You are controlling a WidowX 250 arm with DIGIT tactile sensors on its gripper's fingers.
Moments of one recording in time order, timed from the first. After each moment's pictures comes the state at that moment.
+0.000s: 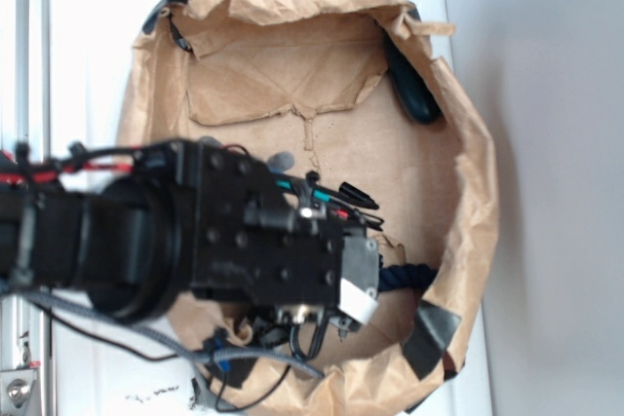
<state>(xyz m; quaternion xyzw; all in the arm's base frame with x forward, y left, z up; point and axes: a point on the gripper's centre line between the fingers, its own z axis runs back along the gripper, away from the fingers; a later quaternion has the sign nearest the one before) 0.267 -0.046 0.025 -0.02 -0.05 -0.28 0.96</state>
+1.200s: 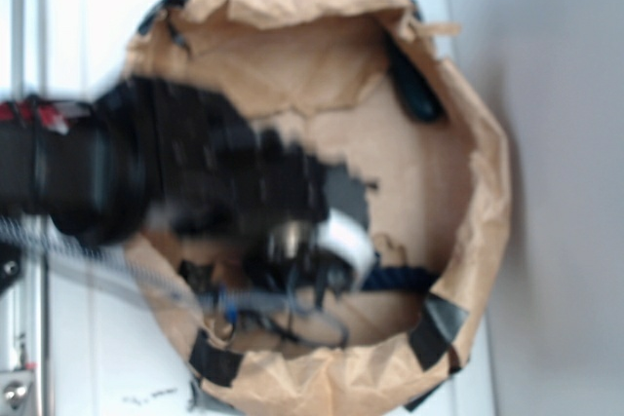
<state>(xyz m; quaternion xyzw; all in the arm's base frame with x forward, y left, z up) 0.265 -0.012 0.053 -0.06 -0.08 -0.28 0.95</state>
